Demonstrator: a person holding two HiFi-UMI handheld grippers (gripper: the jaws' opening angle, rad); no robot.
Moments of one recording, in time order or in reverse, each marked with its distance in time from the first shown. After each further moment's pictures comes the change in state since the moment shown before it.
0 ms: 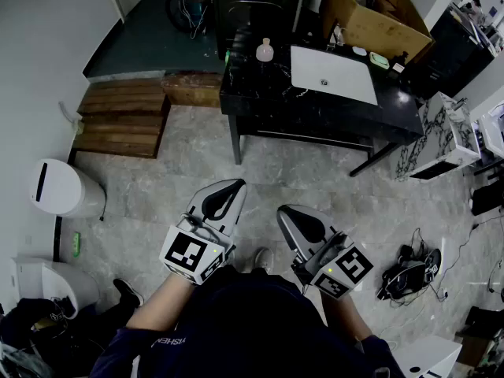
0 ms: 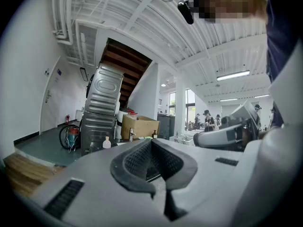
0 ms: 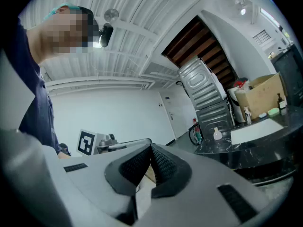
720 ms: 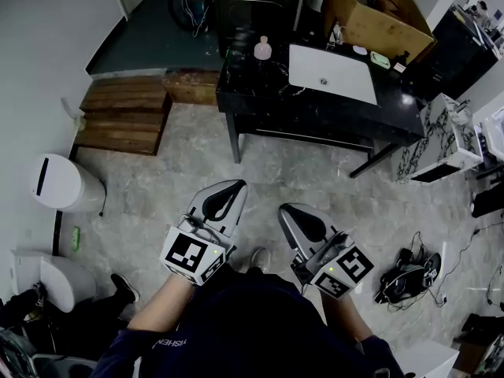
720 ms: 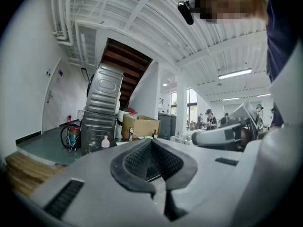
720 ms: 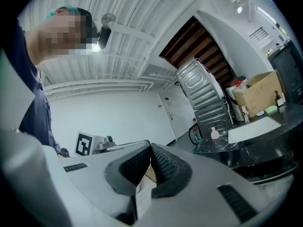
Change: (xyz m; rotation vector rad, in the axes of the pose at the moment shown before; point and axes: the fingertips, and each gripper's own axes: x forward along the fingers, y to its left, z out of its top) left arm 0.018 -0.024 -0.003 -0.003 0.003 0.025; right arm -0.024 -0.022 0.005 0.025 -0.011 0.008
